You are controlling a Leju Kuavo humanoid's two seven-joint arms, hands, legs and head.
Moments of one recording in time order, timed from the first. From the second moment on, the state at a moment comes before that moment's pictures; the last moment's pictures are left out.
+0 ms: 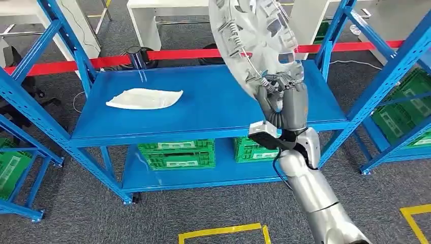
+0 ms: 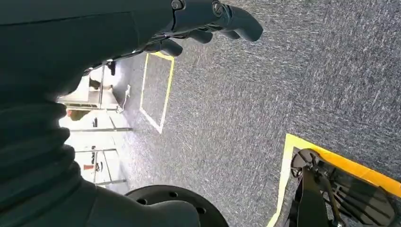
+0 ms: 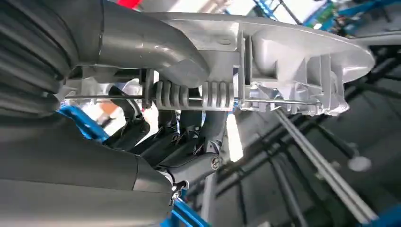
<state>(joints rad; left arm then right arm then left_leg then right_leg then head) -0.09 -0.21 0.82 -0.21 -0.63 0.33 0.13 -0.42 -0.04 0.13 -1.31 0.77 -0.52 -0.54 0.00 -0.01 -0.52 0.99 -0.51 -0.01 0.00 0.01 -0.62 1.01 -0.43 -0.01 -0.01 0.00</state>
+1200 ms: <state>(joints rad) -0.09 -0.20 0.83 -0.21 -0.63 0.33 0.13 -0.41 -0.04 0.22 -1.48 0.84 -0.52 -0.50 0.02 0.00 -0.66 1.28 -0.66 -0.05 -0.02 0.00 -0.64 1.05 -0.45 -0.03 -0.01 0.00</state>
